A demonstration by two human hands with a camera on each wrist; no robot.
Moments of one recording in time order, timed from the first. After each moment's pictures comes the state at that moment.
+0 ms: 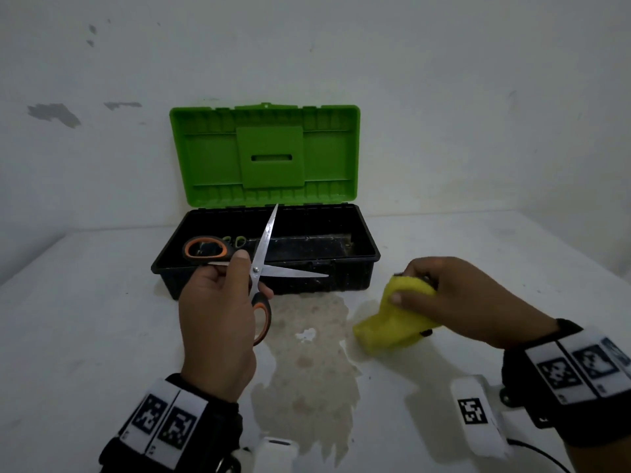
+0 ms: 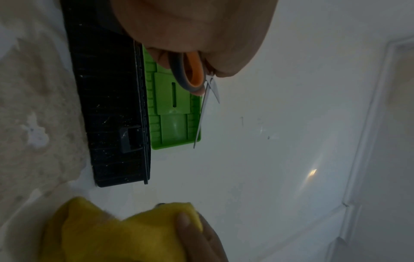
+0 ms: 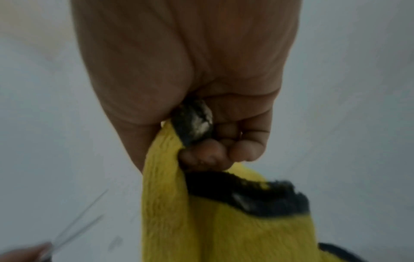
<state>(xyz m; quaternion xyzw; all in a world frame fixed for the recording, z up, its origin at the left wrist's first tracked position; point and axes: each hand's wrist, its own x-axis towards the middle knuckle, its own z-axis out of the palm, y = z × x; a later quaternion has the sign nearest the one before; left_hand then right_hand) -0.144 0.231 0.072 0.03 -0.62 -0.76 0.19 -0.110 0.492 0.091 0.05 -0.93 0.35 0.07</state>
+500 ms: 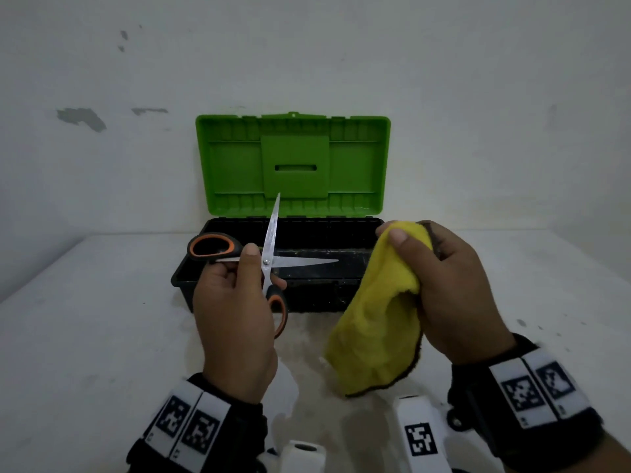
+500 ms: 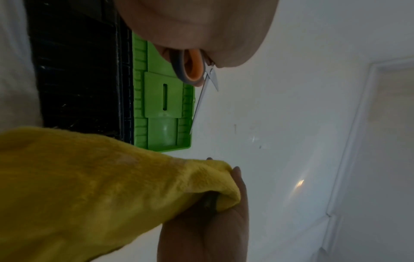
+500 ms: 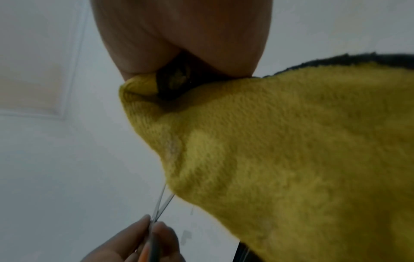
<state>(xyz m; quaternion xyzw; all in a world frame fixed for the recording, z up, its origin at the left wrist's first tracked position) -0.175 0.226 0.084 0.04 -0.58 -0.77 0.24 -0.150 0.411 0.107 0.05 -0.70 0.67 0.25</state>
